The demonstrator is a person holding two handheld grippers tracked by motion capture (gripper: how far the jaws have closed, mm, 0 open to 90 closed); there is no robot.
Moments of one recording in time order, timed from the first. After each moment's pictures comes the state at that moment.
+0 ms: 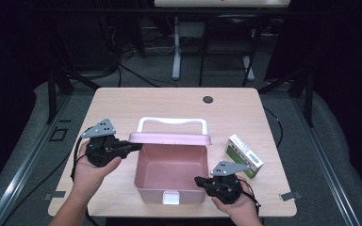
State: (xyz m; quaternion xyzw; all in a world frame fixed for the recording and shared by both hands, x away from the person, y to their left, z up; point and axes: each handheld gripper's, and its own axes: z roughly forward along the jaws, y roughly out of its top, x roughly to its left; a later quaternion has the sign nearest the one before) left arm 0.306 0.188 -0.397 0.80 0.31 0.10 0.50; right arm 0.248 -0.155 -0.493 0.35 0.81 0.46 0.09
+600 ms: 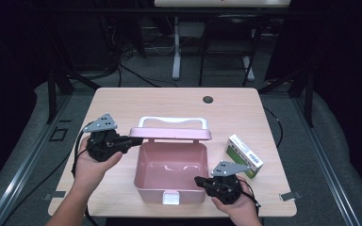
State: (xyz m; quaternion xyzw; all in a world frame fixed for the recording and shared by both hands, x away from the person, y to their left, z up) left arm 0.315 0.186 -0.391 0.80 0.32 0.11 0.50; right arm 0.248 -0.155 -0.494 0.35 0.81 0.46 0.09
